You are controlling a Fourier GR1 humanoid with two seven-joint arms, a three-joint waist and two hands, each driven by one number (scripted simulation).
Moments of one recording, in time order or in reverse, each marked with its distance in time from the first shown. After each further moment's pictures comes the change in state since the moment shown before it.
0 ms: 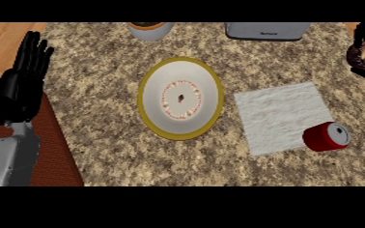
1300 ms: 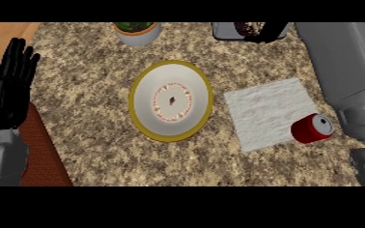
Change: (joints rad) left arm 0.046 0.020 0.043 -0.022 0.004 0.010 0.030; right arm -0.260 0.433 0.090 -0.319 -0.253 0.463 0.444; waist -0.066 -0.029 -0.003
